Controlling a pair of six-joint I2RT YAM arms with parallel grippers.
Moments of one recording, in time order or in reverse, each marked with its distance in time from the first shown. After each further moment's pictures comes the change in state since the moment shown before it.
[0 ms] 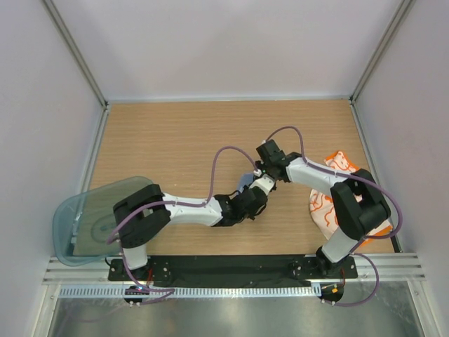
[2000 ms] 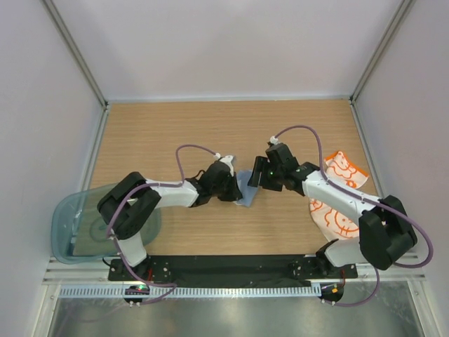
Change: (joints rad) left arm 0.356 -0.051 -0.195 0.197 0.492 -0.375; right arm 0.021 -0.272 -0.112 0.087 0.091 0.002
